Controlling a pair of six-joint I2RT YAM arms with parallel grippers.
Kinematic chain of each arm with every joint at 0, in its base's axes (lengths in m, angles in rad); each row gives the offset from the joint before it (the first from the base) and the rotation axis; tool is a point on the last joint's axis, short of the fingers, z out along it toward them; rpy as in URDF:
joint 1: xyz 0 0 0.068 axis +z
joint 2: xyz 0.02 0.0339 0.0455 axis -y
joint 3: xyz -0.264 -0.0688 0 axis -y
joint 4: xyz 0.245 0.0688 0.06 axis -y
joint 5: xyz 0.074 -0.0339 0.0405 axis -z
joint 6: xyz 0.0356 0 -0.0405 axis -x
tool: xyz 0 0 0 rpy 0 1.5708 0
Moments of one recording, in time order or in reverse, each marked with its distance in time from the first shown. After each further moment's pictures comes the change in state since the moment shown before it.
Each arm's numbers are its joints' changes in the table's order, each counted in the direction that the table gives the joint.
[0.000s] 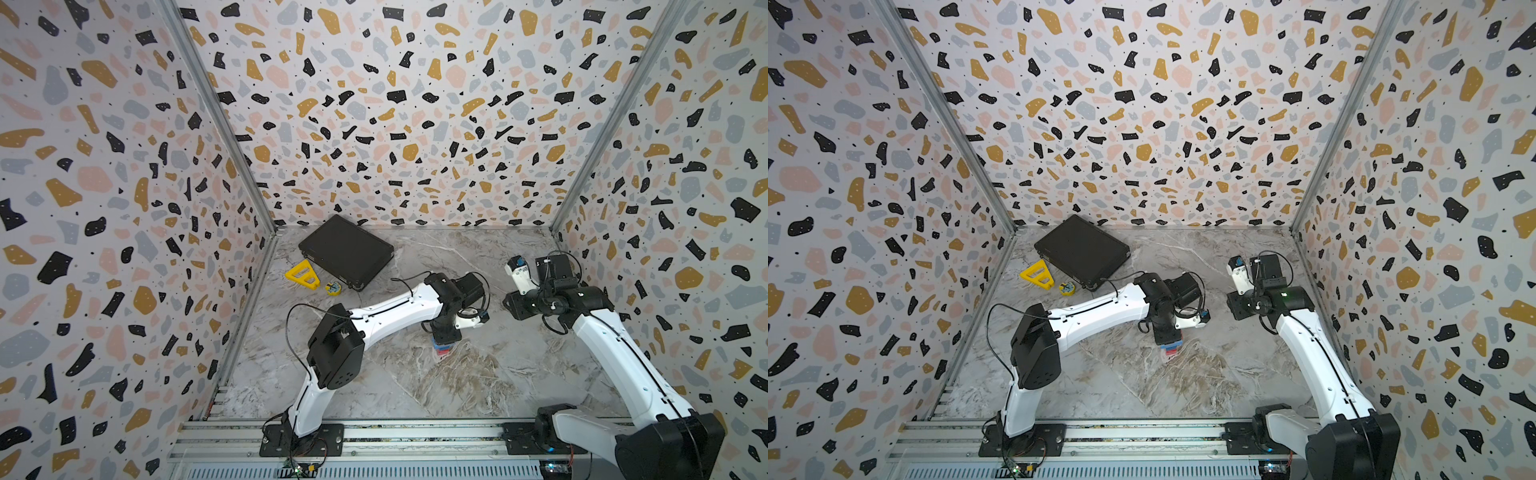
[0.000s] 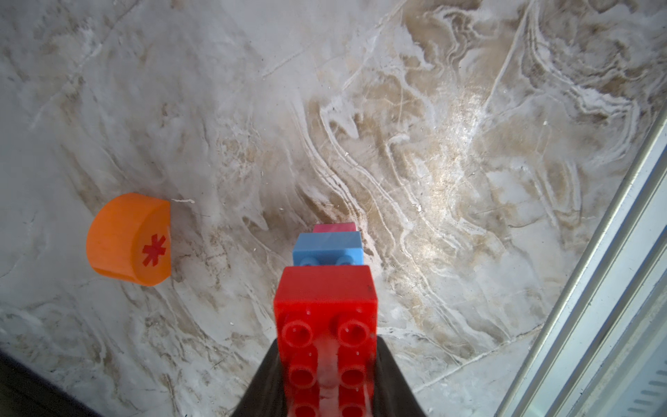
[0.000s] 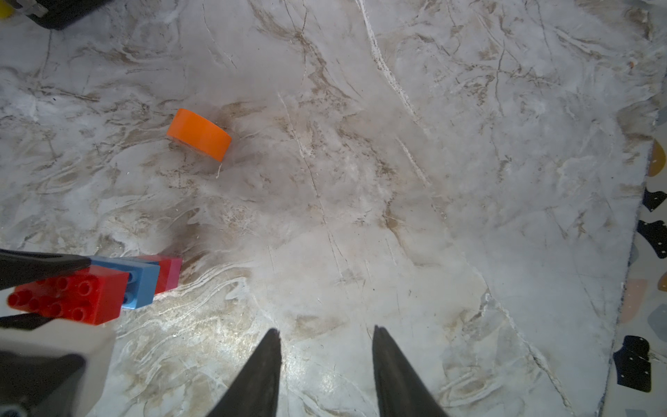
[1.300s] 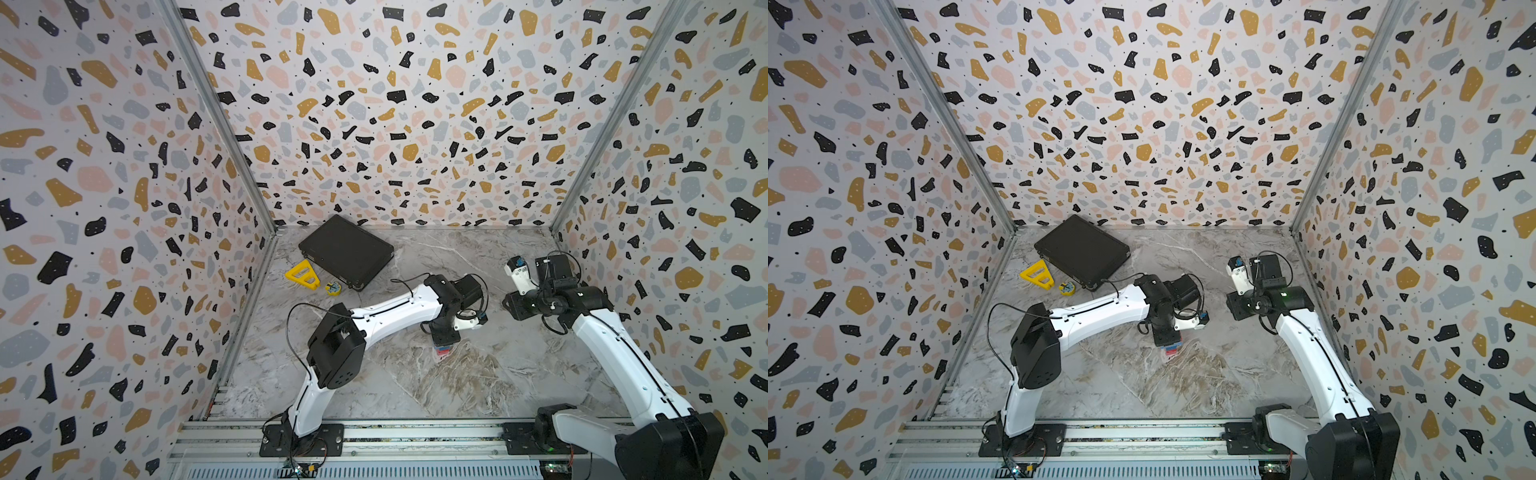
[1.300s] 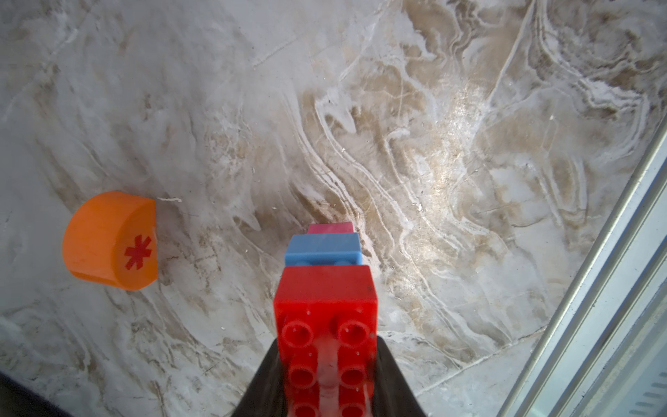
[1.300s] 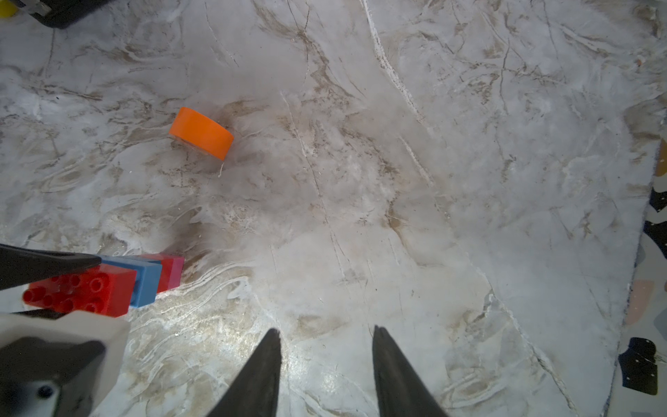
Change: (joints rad) left arm 0.006 0.000 -0.032 0.021 0.006 0.001; right arm 0.000 -0.003 -0.002 0.000 -0.007 0.000
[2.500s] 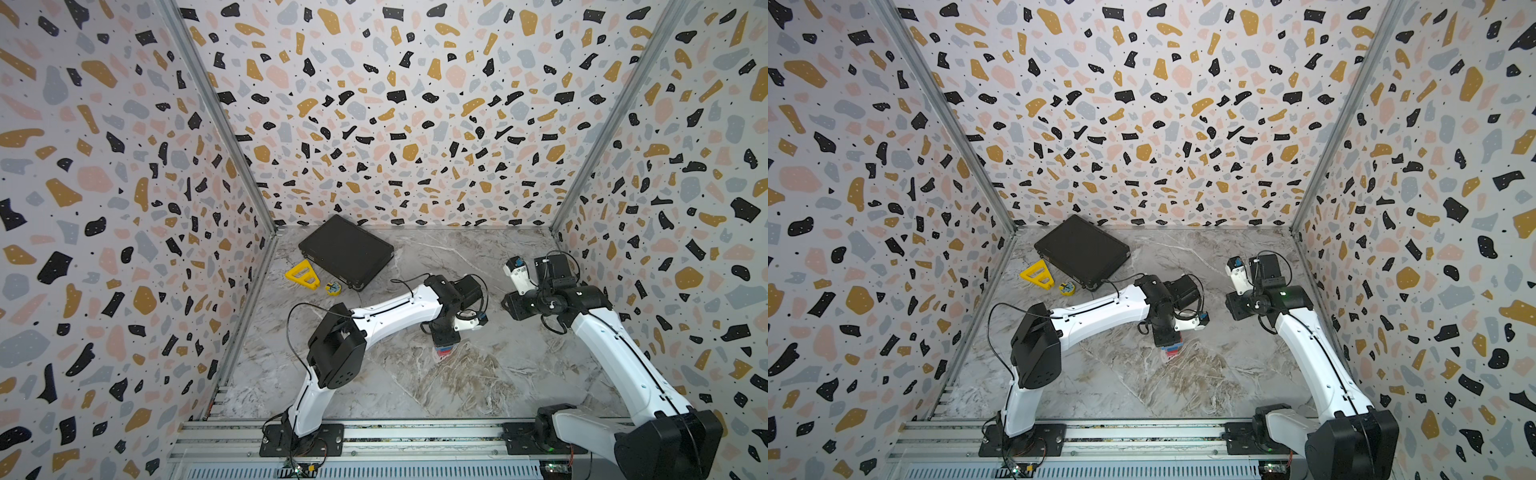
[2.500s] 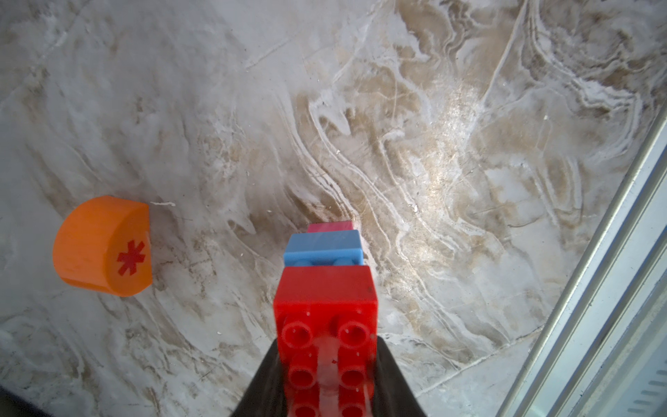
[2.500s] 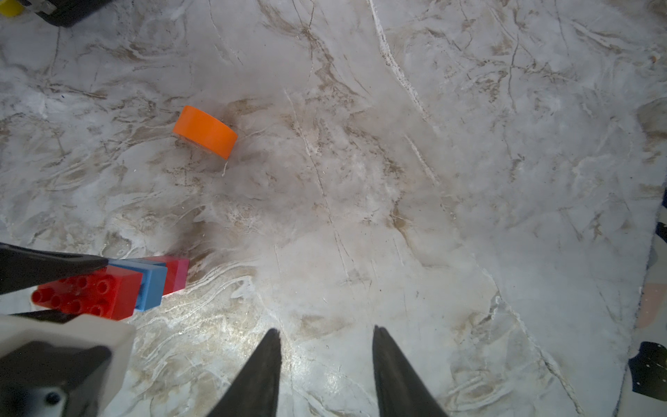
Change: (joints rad) left arm 0.000 -0.008 -0.001 0.000 0.020 -0.008; right arm 0.000 -0.009 0.000 0.000 -0.012 0.000
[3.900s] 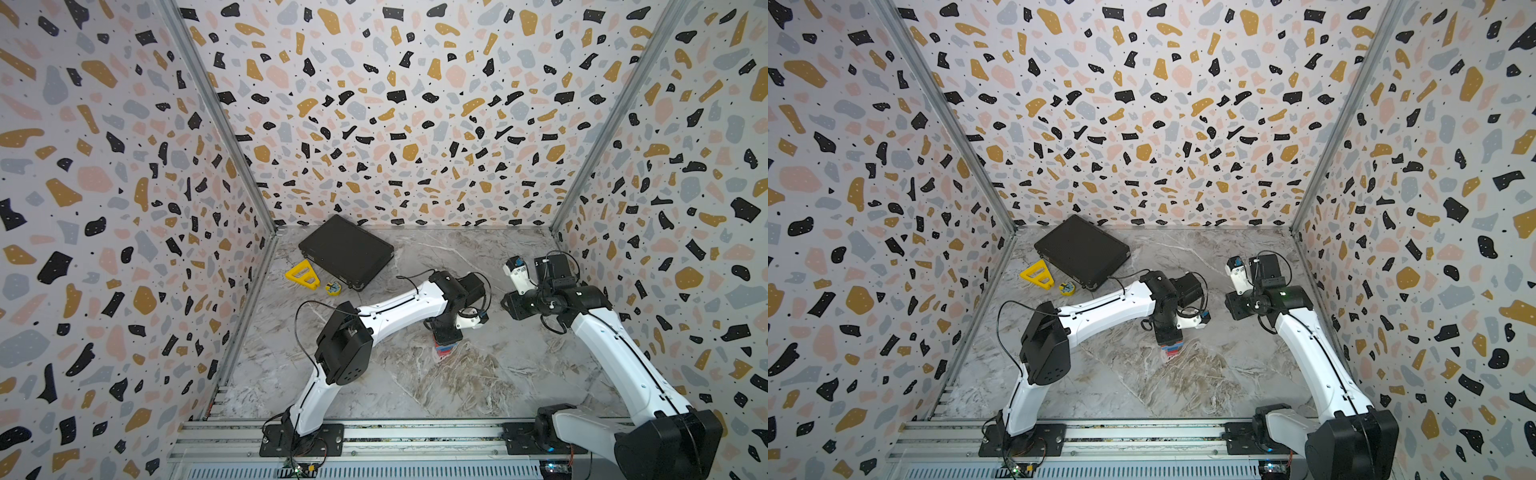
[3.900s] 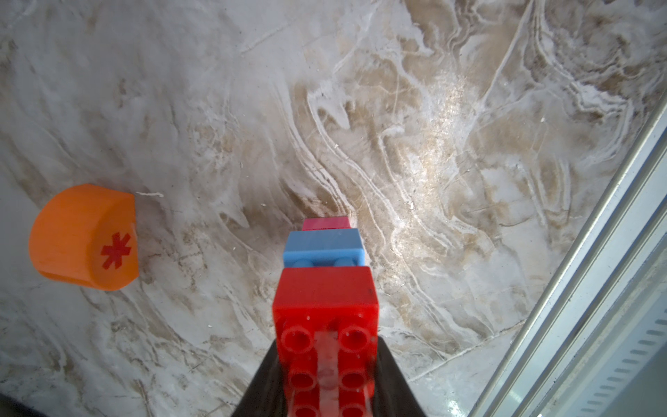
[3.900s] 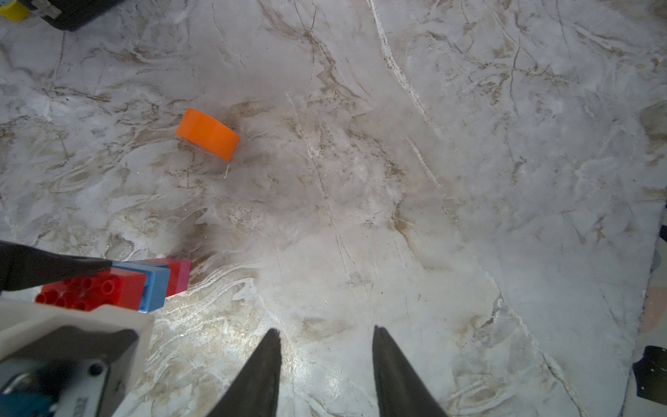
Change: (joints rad) left arm 0.005 -0.061 0.104 -0.096 0.011 0.045; right arm 0.000 0.000 -0.002 0.007 -0.006 0.000
